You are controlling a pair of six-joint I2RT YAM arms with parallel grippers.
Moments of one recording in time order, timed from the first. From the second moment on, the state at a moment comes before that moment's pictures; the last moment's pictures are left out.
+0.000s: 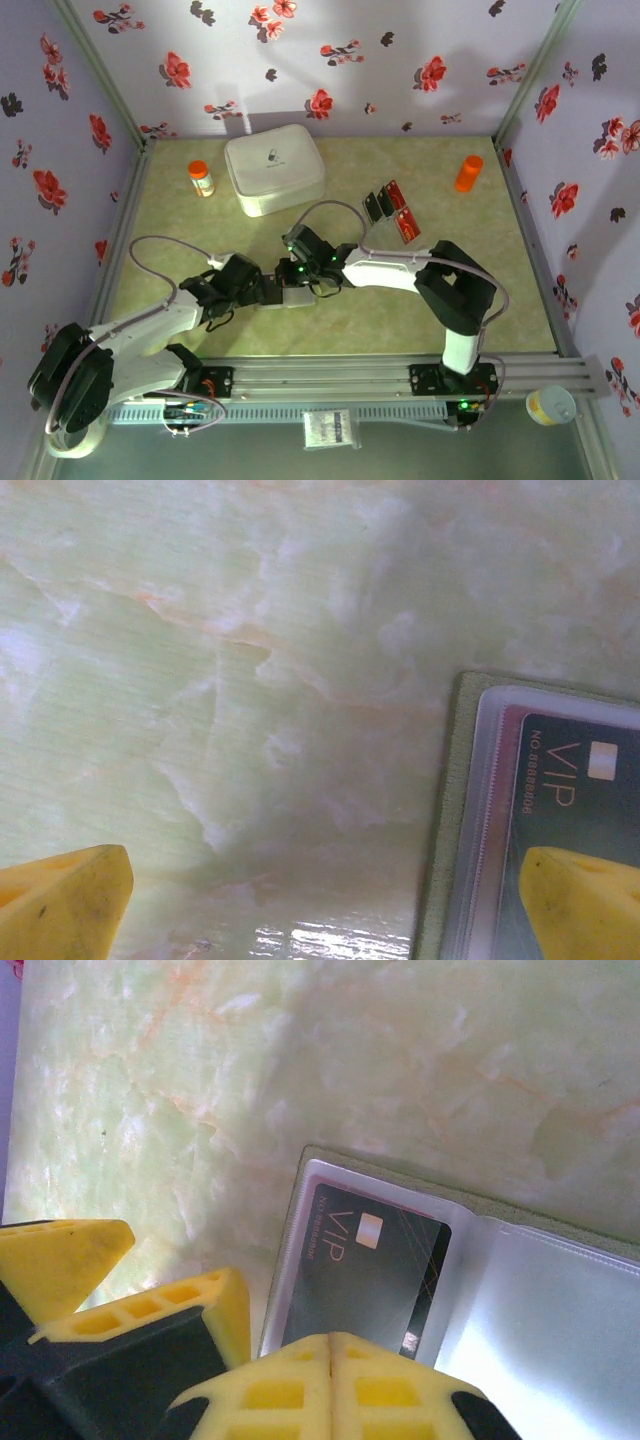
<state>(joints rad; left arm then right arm) -0.71 1.10 0.50 -0.54 -0.34 -0.85 1.01 1.83 1.12 -0.14 -0.21 0.82</state>
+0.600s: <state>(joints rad) -0.67 1.15 0.47 -0.56 -0.34 -0.85 1.01 1.86 1.09 -0.14 -0.21 0.82</state>
